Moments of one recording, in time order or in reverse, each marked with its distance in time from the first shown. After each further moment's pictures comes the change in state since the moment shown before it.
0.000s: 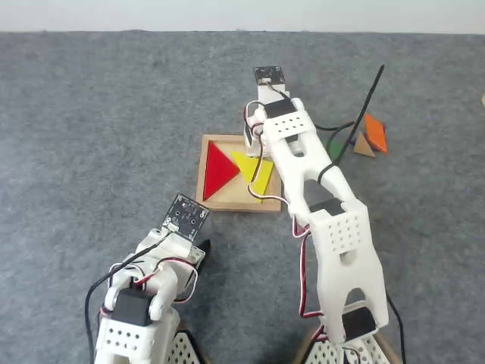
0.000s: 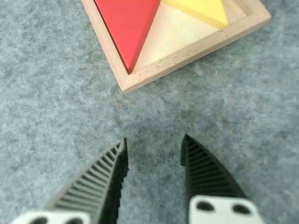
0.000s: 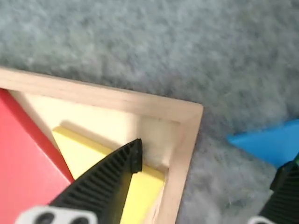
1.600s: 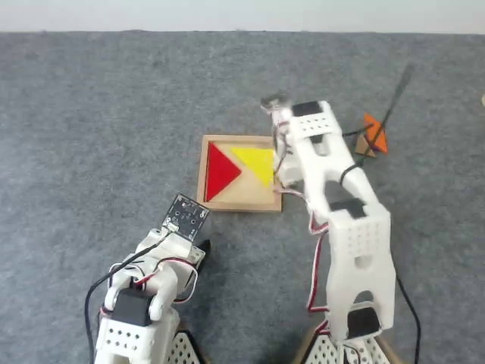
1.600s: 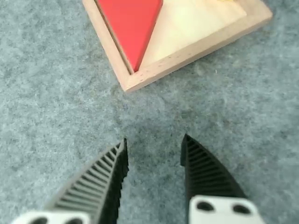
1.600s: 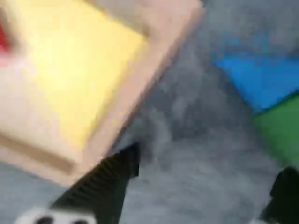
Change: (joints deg) left arm 0.0 0.0 0.0 0.0 0.0; right arm 8.8 -4.5 12.1 13.6 27.7
